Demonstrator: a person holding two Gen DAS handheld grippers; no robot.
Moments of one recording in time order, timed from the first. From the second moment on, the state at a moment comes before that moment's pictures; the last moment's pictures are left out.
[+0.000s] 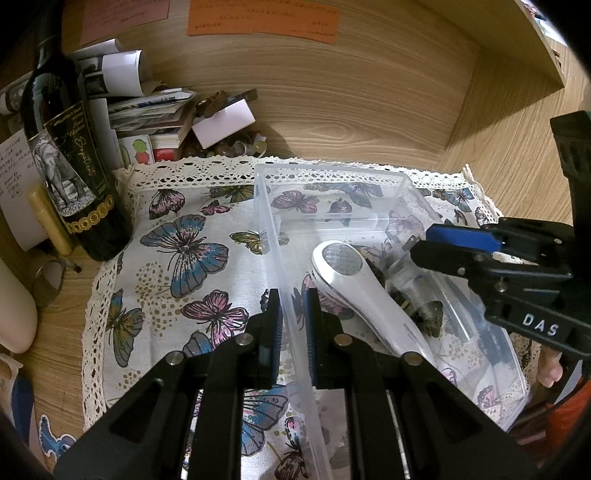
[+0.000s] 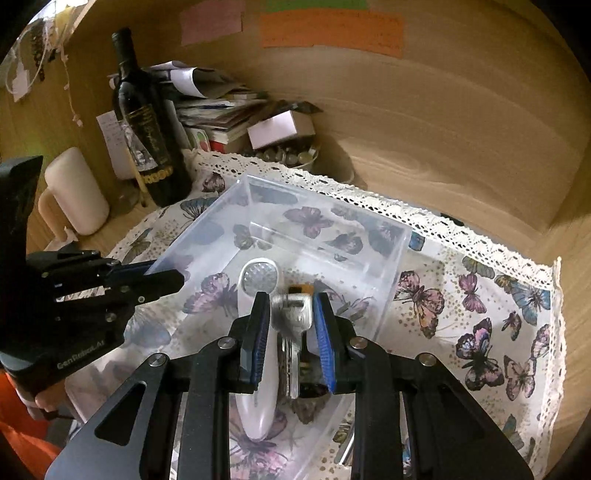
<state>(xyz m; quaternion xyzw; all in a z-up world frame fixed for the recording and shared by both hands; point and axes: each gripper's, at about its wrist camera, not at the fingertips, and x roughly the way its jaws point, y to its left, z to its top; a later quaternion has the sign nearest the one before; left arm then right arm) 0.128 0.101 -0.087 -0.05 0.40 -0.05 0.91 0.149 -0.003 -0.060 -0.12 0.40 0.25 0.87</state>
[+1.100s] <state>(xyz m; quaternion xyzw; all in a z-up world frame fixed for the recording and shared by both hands) 0.128 0.100 -0.088 -0.05 0.40 -0.05 0.91 0.132 -0.086 -0.103 -0.09 0.47 0.18 0.86</state>
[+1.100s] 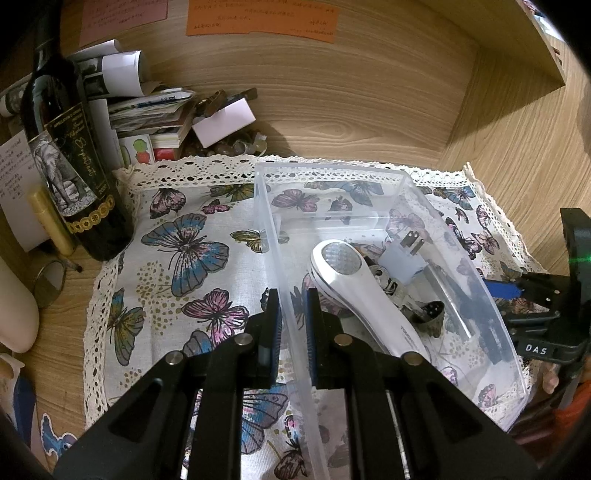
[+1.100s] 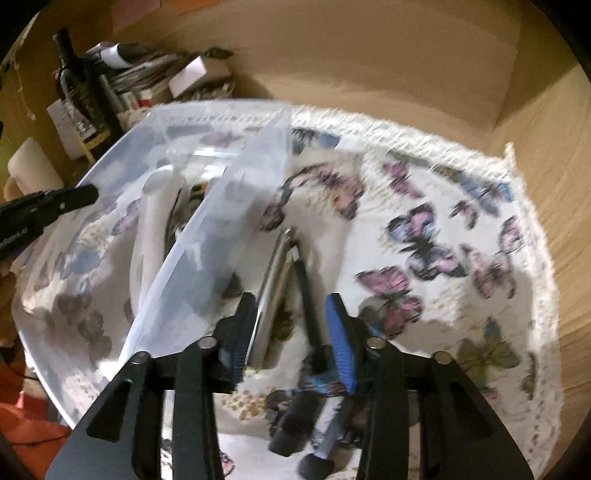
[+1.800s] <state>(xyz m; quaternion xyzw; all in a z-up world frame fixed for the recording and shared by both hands) 0.128 0.099 -0.087 -0.04 0.40 -0.05 0.91 0.147 -0.089 -0.113 -0.11 0.47 0.14 0.87</state>
